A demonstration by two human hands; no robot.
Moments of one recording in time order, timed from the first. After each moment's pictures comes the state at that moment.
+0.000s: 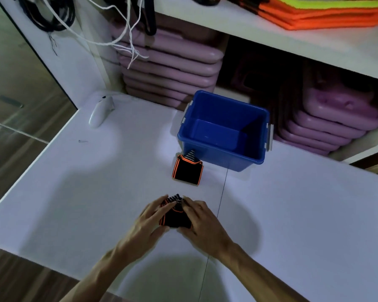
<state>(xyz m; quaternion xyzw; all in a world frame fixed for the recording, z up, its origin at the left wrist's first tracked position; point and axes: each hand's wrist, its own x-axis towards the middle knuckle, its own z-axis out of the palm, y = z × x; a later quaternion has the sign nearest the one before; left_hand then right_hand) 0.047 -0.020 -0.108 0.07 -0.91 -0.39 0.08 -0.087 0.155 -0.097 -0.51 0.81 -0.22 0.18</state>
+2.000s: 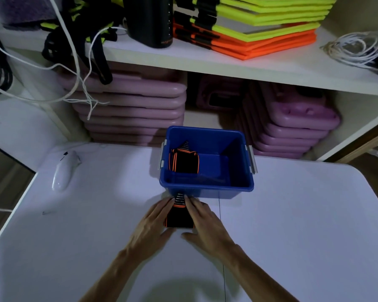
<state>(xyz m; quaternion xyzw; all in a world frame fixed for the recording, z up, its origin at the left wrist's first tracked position) -0.085 -0.087 -0.112 -0.02 -0.95 -0.30 0.09 -0.162 0.103 -0.093 -0.38 0.89 -0.20 0.12</state>
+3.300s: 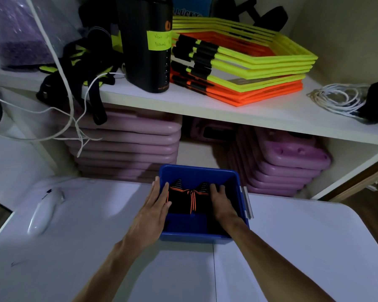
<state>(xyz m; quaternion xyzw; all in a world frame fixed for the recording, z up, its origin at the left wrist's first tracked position) -0.207 -0.111 -0.054 0.04 -0.93 -0.35 0.13 -0.337 0.079 -0.046 -0.17 0.95 -0.18 0.17</state>
